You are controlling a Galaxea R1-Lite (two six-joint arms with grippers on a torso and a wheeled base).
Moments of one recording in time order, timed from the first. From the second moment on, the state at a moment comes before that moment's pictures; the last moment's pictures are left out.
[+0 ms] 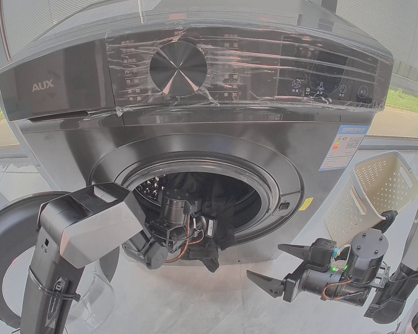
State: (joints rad) left arm -0.54 2.51 -1.19 -0.97 -0.02 -0.08; right arm 0.76 1.94 -0.13 -1.55 0.03 0.18
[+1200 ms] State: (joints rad) left arm -0.51 2.45 -1.15 -0.98 0.03 -0.12; right arm 0.76 1.93 -0.14 -1.55 0.03 0.18
